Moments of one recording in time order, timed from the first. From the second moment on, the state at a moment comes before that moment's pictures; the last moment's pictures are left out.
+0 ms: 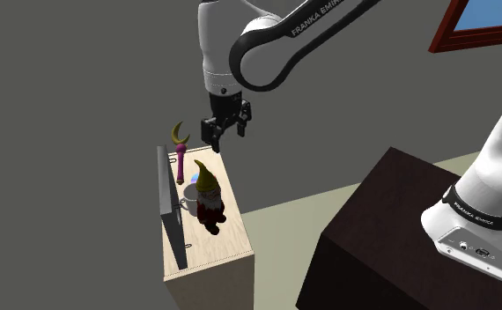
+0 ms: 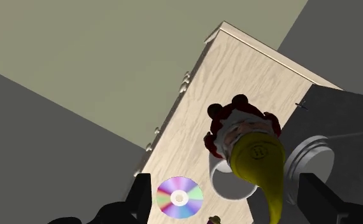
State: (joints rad) arm 0.17 0.34 0.35 -1.91 -0.17 2.23 0.60
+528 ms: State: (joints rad) arm 0.27 0.63 0.32 -1.63 -0.24 2.22 0.67
